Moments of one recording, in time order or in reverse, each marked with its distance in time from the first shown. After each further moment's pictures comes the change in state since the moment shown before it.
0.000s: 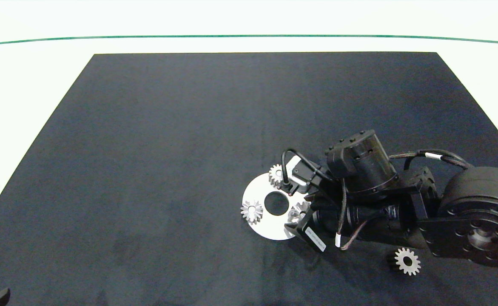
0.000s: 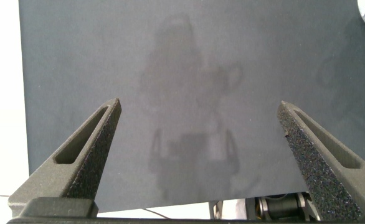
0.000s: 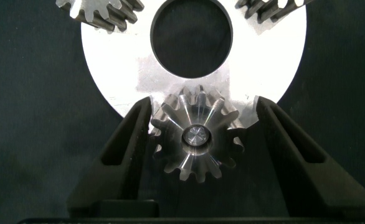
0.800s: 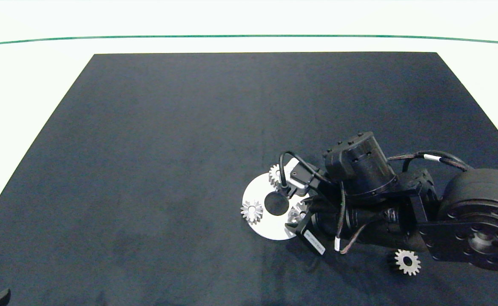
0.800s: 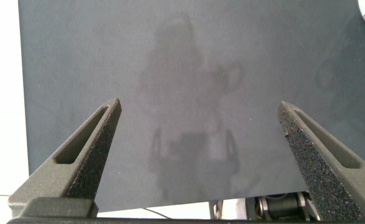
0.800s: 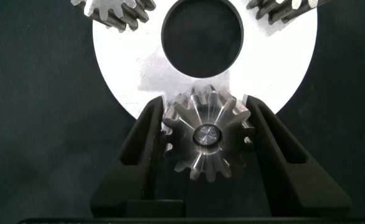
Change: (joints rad) left arm 0.000 0.000 0.001 0.001 0.000 0.001; right arm 0.012 0.000 0.003 0.003 0.001 0.000
